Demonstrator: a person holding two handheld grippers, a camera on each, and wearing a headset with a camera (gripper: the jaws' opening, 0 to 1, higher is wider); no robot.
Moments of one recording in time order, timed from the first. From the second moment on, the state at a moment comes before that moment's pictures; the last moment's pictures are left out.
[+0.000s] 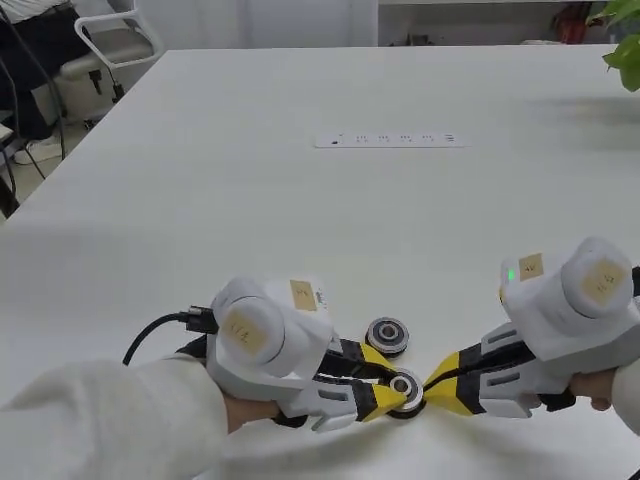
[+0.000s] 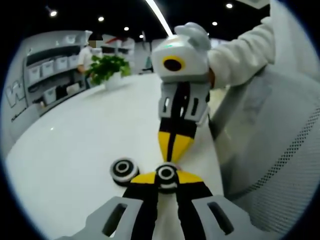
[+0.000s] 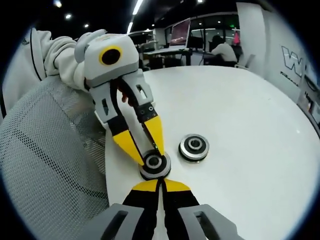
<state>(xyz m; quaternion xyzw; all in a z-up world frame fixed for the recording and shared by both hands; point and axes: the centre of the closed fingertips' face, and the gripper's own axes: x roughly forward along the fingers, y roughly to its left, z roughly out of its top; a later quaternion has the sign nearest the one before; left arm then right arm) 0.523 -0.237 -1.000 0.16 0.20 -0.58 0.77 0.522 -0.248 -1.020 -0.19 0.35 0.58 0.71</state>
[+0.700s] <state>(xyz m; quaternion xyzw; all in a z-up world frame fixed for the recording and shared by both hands) 0.523 -0.237 -1.001 0.16 0.20 -0.58 0.77 0.528 -0.250 -1.014 -0.05 0.42 0.53 0.74</state>
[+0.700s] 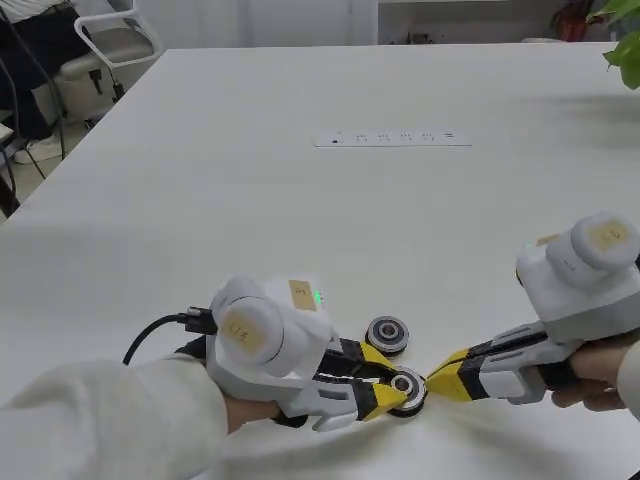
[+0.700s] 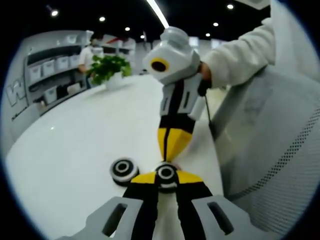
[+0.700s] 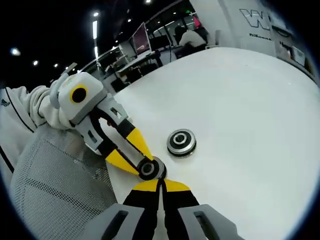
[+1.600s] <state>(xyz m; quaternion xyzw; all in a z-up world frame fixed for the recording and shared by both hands) 0.522 -0.237 -1.000 0.17 0.20 -0.59 0.77 0.524 -0.248 -1.006 0.06 0.47 0.49 0.73</state>
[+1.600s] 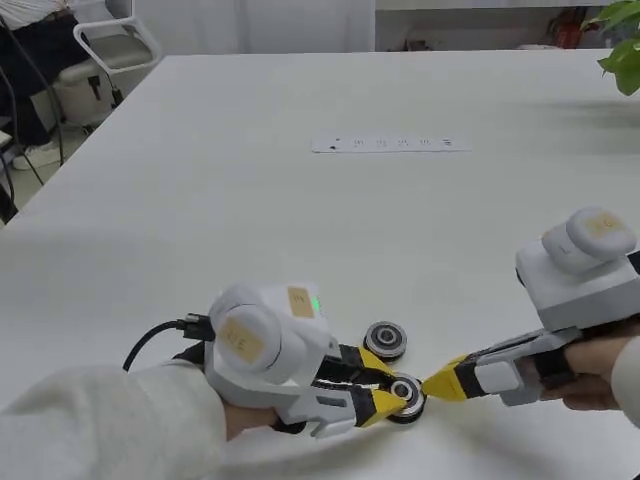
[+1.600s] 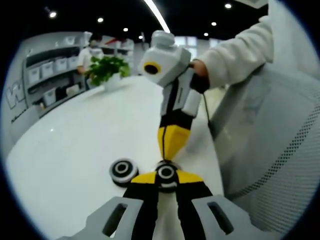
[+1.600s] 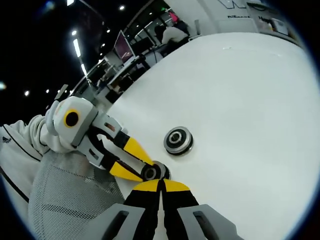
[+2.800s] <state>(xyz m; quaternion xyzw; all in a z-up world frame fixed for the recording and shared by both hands) 0.521 -0.238 -1.001 0.17 0.19 -0.59 0.77 0.517 -0.234 -0.994 0.11 0.48 0.51 0.71</state>
